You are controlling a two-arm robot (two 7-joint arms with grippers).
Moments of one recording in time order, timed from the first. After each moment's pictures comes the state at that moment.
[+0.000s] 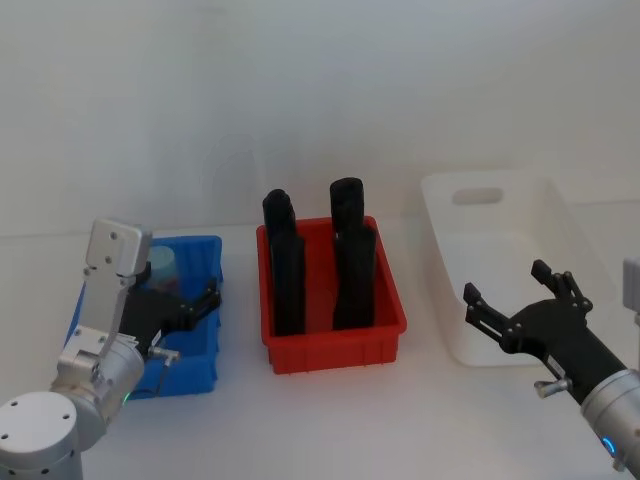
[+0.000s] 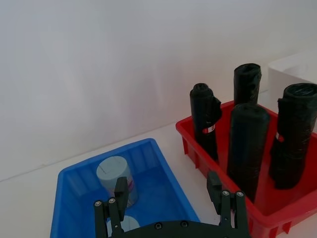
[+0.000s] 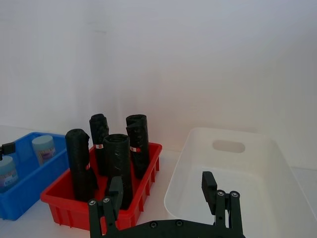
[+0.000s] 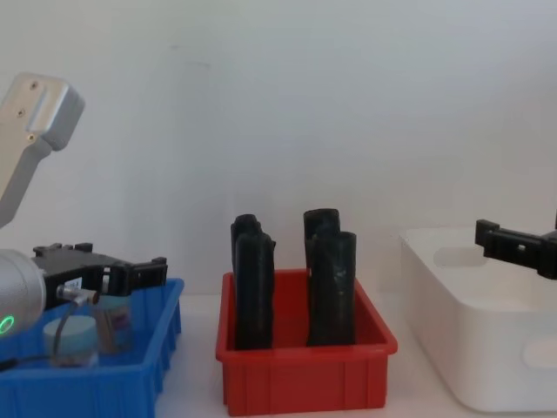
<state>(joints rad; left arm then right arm) -0.30 0.39 0.35 -1.47 -0.33 0.17 0.03 -0.01 0.34 -0.23 -1.77 0.29 0.03 0.07</state>
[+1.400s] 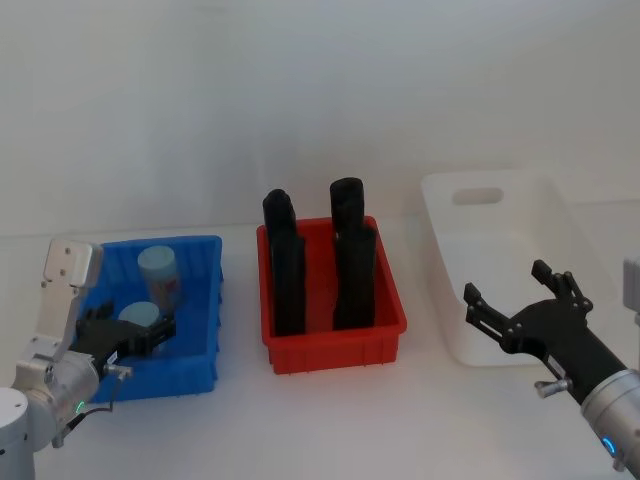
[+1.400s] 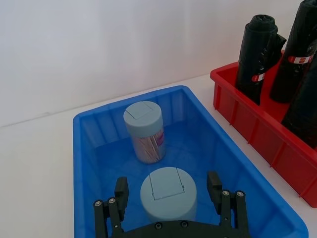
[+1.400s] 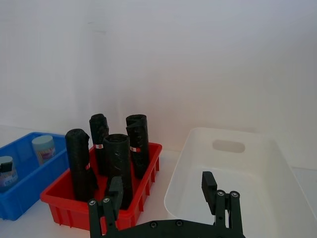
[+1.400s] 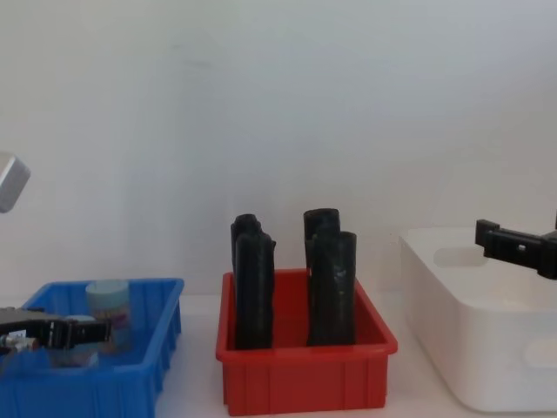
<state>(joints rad) -0.38 0.40 0.28 -1.21 -0.38 0.21 -0.11 -0.01 0.34 -0.23 -1.77 0.29 0.03 0.07</state>
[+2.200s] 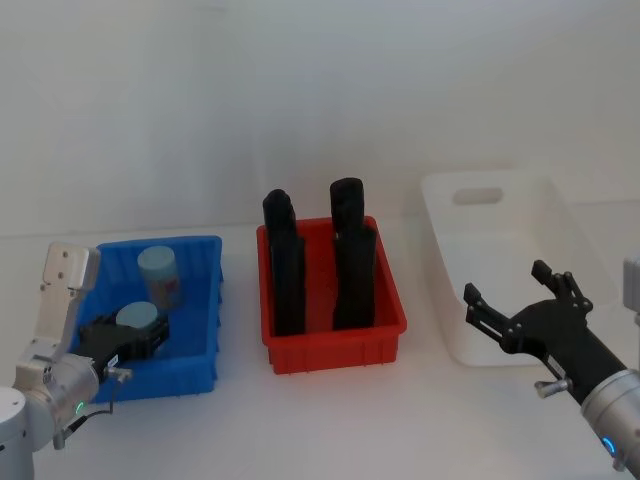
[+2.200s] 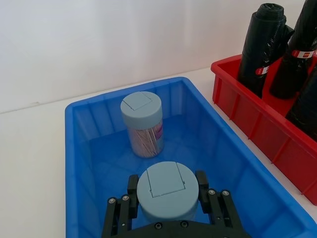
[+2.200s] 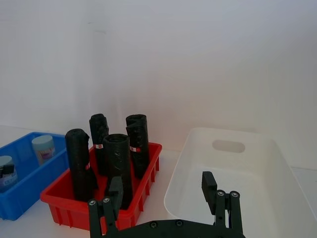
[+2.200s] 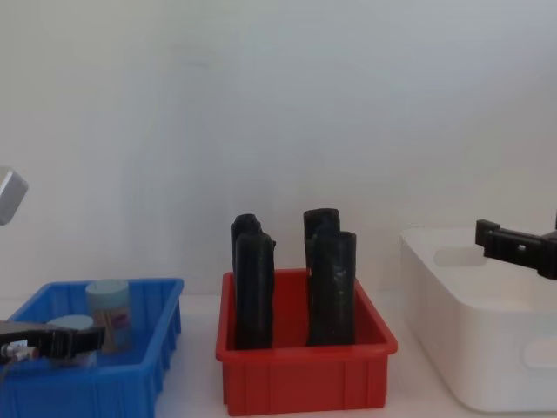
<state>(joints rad) -0.42 0.39 0.27 -1.13 -0.39 0.20 -0.17 -0.01 0.34 -0.23 -1.77 0.29 0.03 0.07</state>
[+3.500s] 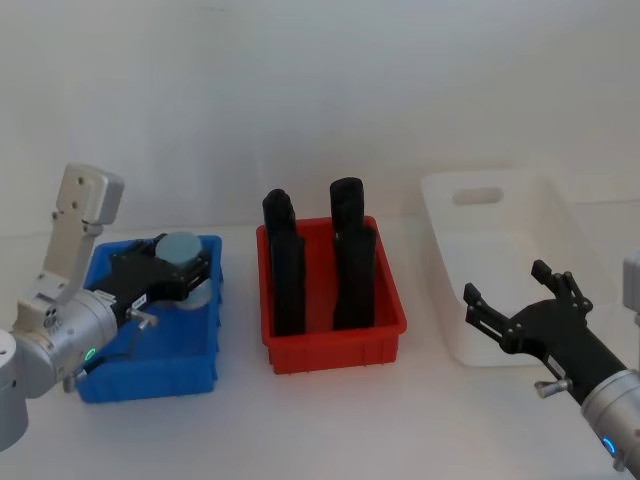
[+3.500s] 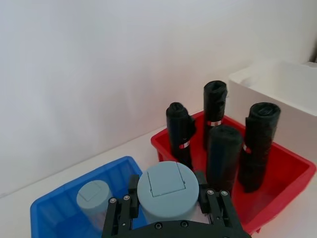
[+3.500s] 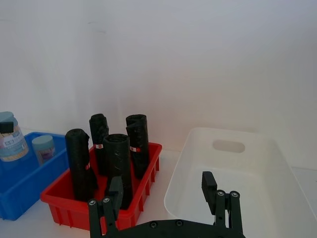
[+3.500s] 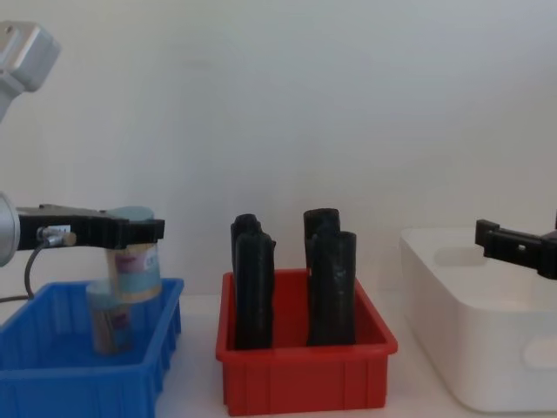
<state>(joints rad) -0.39 0.43 0.25 -1.44 -0.37 0.29 -0.28 -0.01 0.34 -0.23 -1.77 0.29 0.03 0.07</state>
